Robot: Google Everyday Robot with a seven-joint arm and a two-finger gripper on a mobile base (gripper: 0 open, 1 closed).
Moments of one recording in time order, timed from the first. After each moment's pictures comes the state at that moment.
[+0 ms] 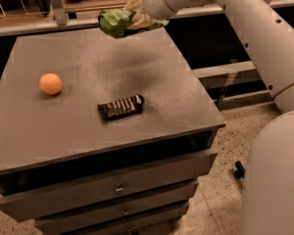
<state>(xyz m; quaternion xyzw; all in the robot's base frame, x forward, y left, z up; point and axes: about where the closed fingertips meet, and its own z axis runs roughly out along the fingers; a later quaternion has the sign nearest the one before) 0.756 0.026 0.978 -0.74 0.44 -0.02 0.51</state>
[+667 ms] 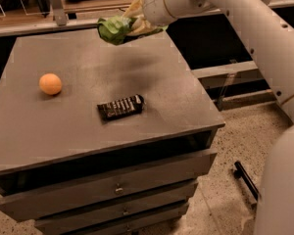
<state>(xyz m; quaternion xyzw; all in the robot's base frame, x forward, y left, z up) 0.735 0.033 0.968 -0.76 0.41 -0.01 0.51</state>
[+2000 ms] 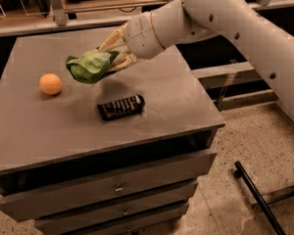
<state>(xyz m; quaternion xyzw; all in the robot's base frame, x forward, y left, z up) 0.593 0.088 0.944 -0.80 0.31 0.10 0.50</state>
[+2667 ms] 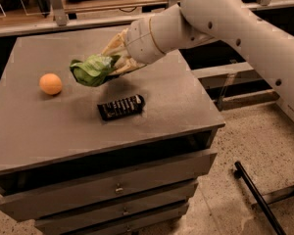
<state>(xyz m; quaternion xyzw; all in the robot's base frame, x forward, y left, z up) 0.593 0.083 0.933 -0.79 0.35 0.08 0.49</state>
